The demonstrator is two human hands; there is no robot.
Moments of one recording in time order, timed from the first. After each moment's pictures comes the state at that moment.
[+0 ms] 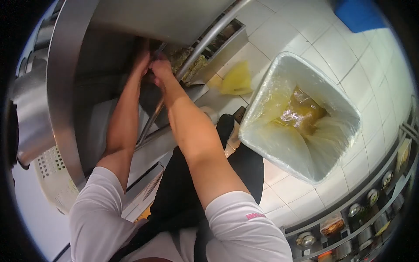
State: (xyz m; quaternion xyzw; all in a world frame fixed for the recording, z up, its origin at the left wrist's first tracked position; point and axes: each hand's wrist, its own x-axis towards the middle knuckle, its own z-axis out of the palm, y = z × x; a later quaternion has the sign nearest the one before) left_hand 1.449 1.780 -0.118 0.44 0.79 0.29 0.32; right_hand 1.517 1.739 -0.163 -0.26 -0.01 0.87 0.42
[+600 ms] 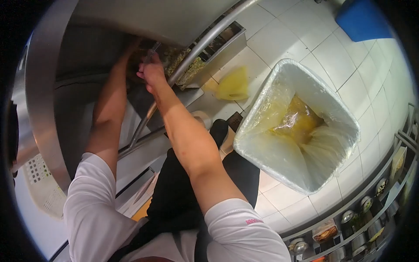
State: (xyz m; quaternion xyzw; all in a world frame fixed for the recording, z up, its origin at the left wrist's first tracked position) left_hand 1.330 1.870 -0.169 0.79 0.62 -0.03 -0.03; right_hand 1.536 1.728 -0.139 -0.23 -0.03 0.87 0.44
